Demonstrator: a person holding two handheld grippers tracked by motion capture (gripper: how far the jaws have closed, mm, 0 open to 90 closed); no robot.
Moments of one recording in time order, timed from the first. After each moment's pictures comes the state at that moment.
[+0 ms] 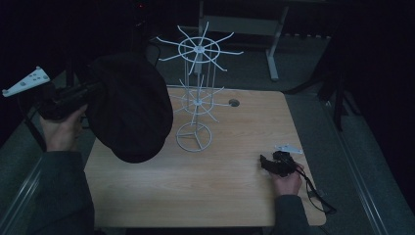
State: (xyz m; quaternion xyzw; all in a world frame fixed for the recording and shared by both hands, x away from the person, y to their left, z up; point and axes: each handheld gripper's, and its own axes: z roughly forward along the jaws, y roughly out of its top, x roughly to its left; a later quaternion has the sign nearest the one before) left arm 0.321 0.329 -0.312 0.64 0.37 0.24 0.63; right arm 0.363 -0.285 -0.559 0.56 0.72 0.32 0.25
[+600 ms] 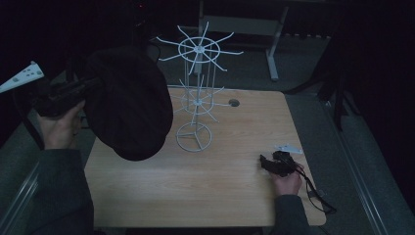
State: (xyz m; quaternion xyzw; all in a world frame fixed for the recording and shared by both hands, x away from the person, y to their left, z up) left arm 0.320 0.325 -0.298 0.63 0.35 0.24 0.65; right arm 0.363 -0.285 -0.559 0.56 0.72 0.32 0.25
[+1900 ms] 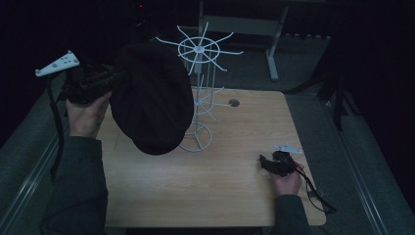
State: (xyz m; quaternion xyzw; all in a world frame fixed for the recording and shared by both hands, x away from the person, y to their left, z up) left arm 0.359 0.282 -0.296 0.66 0.34 0.21 0.64; right arm 0.364 -0.285 -0.559 0.56 0.72 0.32 0.25
